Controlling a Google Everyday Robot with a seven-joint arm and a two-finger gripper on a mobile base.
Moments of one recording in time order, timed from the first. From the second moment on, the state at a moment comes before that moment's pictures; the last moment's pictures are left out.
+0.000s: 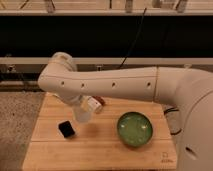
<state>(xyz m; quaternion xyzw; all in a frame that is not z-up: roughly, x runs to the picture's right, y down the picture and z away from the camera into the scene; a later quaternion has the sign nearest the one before) -0.125 0.079 0.648 -0.21 -0.13 -0.55 0.80</state>
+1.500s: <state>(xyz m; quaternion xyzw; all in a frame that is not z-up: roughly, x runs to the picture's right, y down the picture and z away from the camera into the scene) -0.221 0.149 0.644 -0.21 -0.22 -0.63 0.72</state>
